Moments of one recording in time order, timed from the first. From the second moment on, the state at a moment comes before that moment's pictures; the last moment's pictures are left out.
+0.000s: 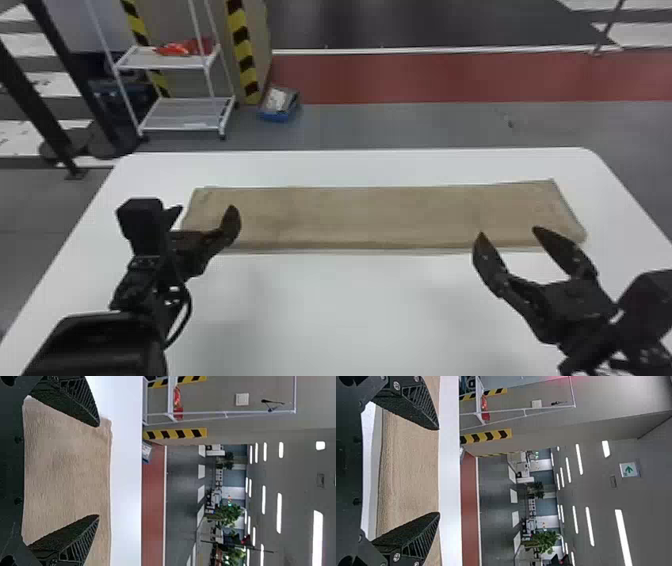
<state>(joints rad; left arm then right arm) 0.13 0.06 0.15 -1.75 0.05 0.29 -0.11 0.47 -0.04 -0.08 -2.05 -0.16 0.09 0.29</state>
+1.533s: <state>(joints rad) -0.02 0.12 0.26 -1.61 0.05 0.63 -0.34 0.41 -0.11 -0.01 -1.97 -0.19 0.09 0.29</state>
